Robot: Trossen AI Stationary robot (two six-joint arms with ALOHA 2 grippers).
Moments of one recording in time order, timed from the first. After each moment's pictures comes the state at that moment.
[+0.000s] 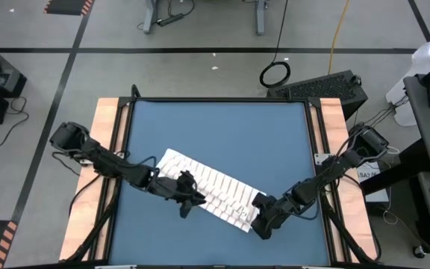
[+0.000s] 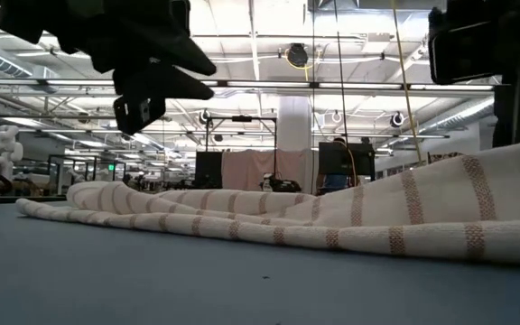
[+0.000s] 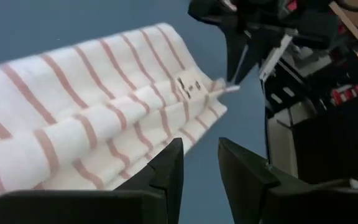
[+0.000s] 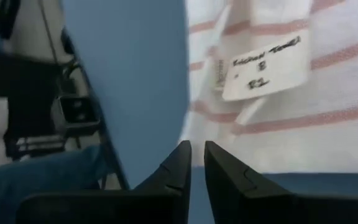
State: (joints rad) left arm -0.40 1.50 0.67 0.36 -0.17 -0.82; right arm 0.62 1.57 0.76 0.00 0.08 1.31
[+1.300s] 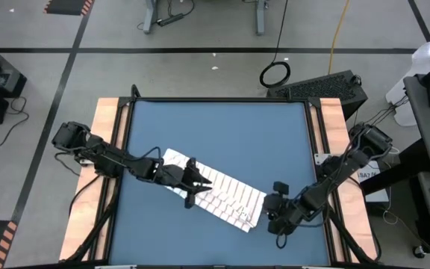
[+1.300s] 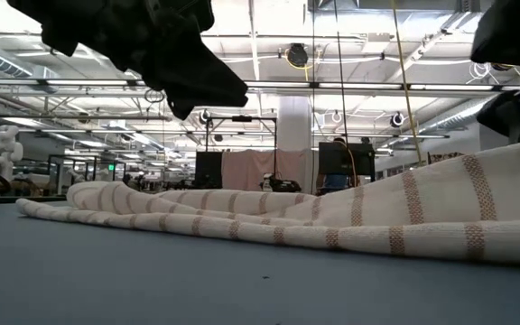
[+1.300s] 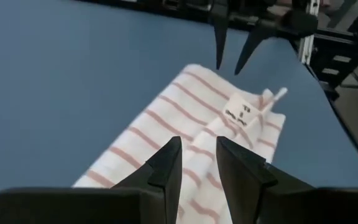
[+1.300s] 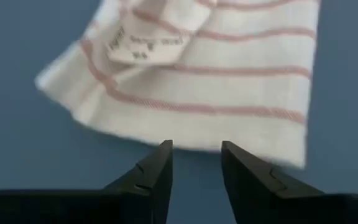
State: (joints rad) left arm -0.27 1.52 0.69 0.39 -0.16 -0.28; right arm 0.74 1.52 0.76 -0.39 0.43 0.90
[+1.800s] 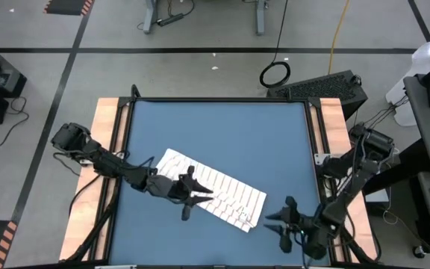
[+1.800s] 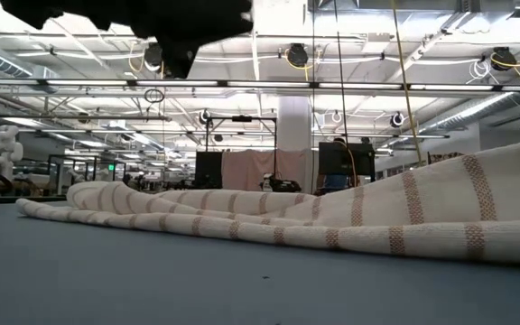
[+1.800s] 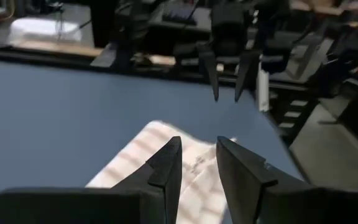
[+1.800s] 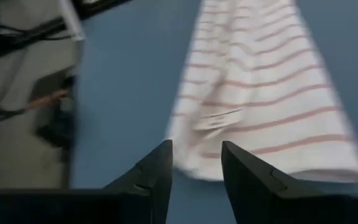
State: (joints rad) left arm -0.42 1.53 0.70 0.62 -0.30 -0.22; right arm 1.05 1.55 0.76 -0.15 0.92 1.23
